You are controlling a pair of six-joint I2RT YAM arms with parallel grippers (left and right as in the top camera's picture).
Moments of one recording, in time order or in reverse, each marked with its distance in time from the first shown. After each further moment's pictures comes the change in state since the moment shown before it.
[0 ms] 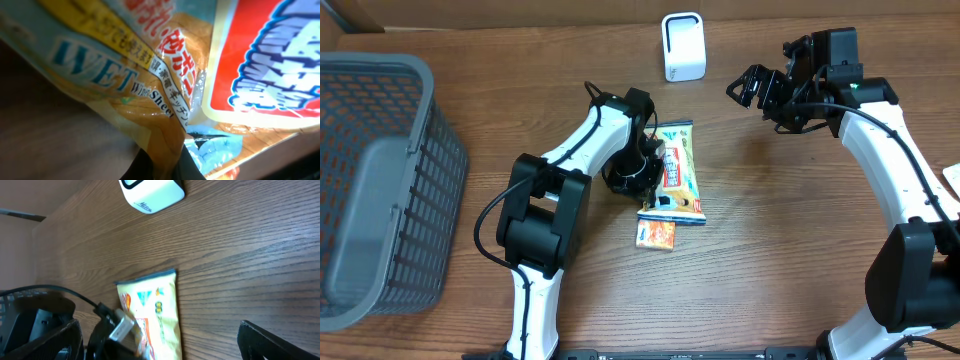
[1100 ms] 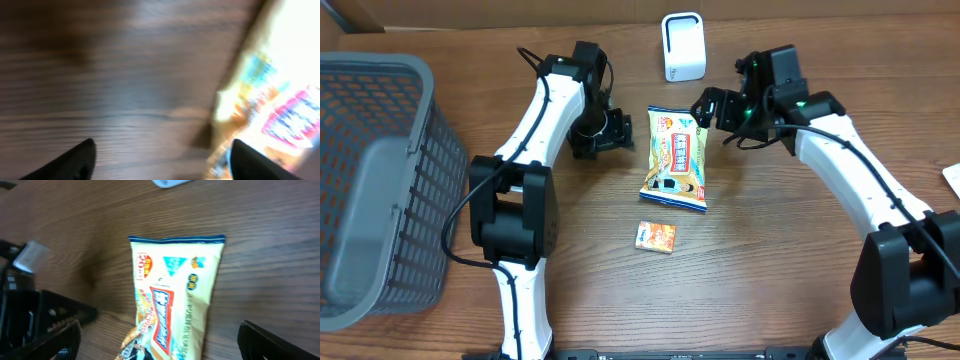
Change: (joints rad) left arm 0.176 0.000 0.212 -0.026 -0.079 -0.211; right arm 0.190 0.000 -0.072 0.093 0.179 0.001
